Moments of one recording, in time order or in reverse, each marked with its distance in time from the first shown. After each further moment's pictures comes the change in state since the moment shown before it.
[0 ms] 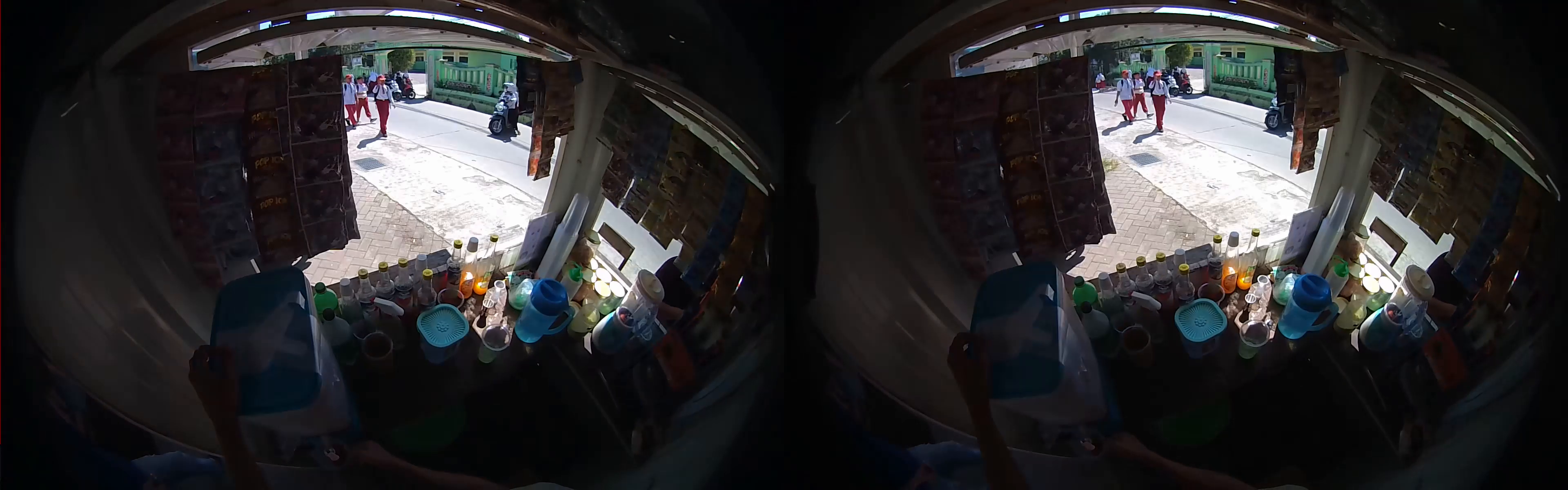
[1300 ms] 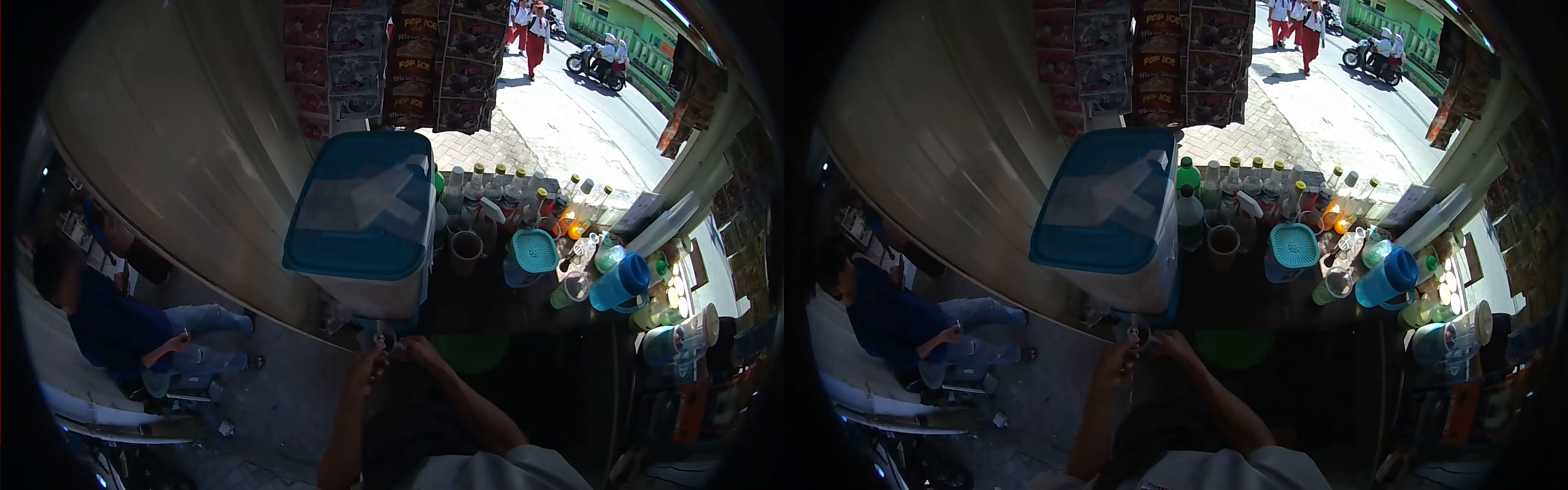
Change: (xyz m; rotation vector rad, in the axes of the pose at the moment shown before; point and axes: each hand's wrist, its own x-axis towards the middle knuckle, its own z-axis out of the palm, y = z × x) left_hand -0.272 -0.060 0.044 -0.827 -0.601 -1.483; right_hand -0.004 -0.027 -0.016 0.243 -0.070 0.136
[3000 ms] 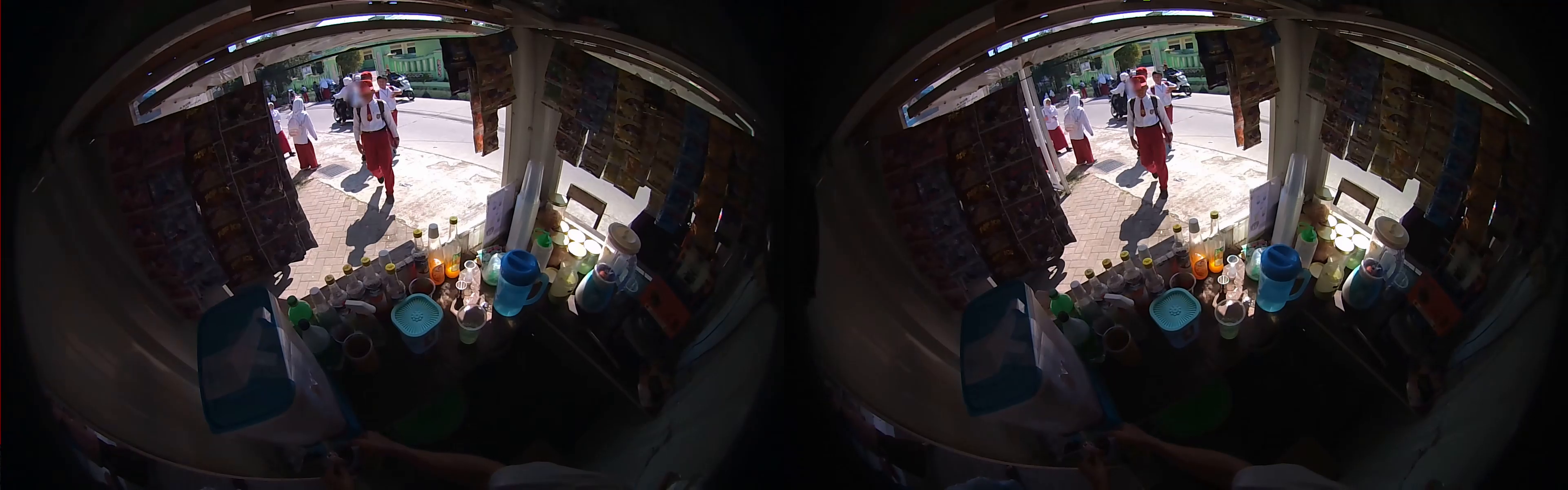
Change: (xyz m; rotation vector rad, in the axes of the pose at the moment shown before) left_hand 0.023 -0.029 0.008 0.714 0.318 0.818; right_hand 0.013 0.010 -0.011 -0.149 0.073 -0.179
